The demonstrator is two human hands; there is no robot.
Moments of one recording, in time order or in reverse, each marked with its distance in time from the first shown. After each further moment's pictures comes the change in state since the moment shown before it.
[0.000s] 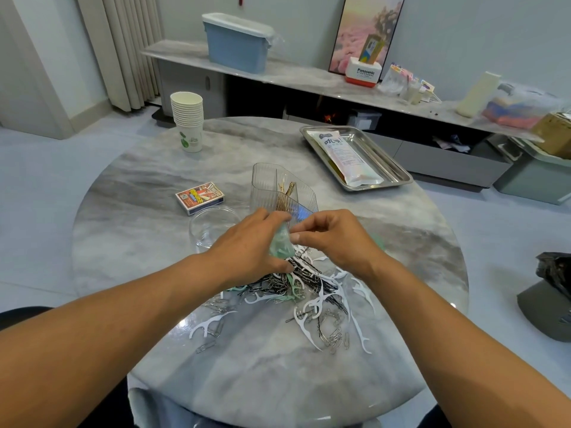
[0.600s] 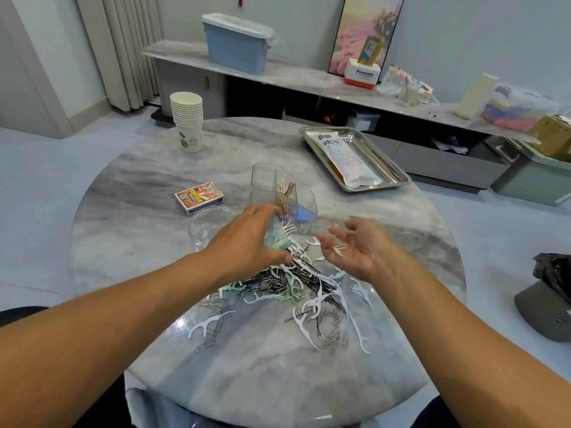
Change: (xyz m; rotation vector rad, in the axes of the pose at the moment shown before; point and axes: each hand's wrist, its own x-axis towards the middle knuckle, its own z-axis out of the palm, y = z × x) left_hand -0.002 -0.003 -0.002 -0.118 0.073 -0.077; right_hand 0.003 0.006 -0.014 1.130 0.271 0.688
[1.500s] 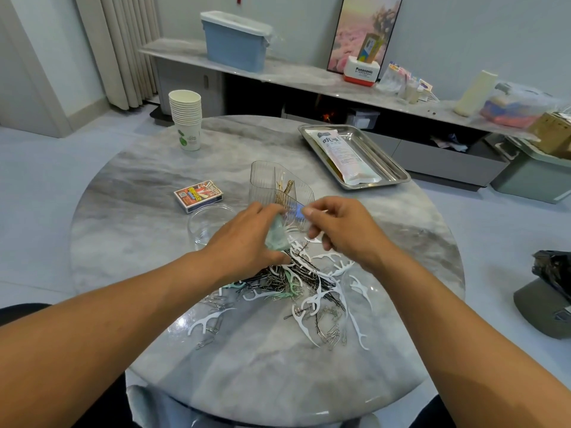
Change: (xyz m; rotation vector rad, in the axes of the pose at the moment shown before) left_hand 0.000 0.004 0.000 0.096 -0.011 0.057; right_hand -0.029 -0.001 0.014 -1.134 -0.178 -0.667
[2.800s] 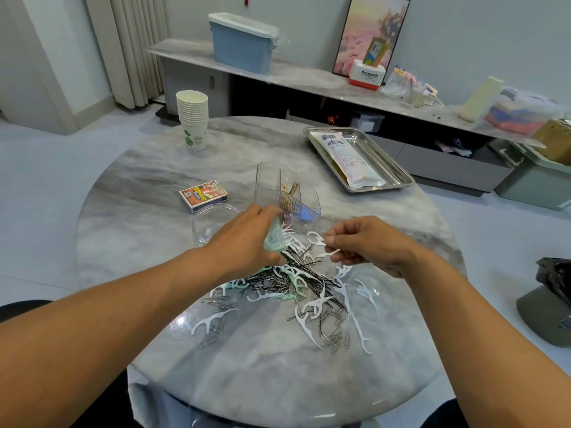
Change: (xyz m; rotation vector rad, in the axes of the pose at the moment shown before) left_hand -0.001 -0.006 -0.004 0.028 -0.051 -0.039; right_hand 0.007 0.028 -0.030 0.052 -0.186 0.258
